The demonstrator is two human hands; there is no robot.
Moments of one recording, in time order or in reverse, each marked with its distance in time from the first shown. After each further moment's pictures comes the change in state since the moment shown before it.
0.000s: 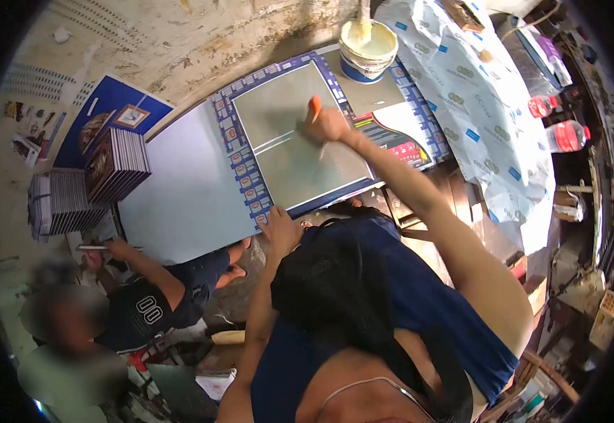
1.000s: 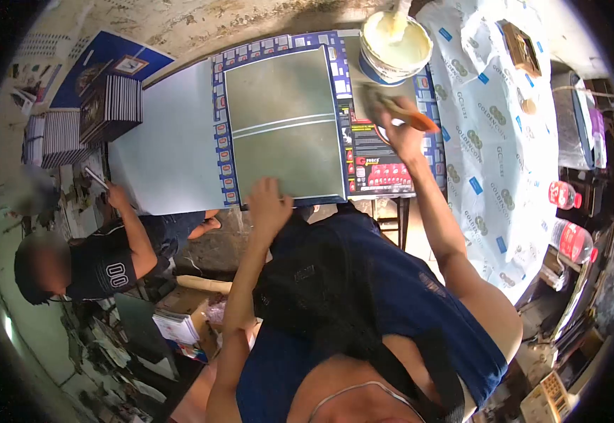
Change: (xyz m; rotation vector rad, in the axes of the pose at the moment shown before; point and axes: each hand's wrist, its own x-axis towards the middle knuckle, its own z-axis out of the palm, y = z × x) left_hand 0.044 0.101 -0.011 -0.075 0.175 -0.081; right_hand -0.035 0.119 -0.139 0.423 0.526 -0.281
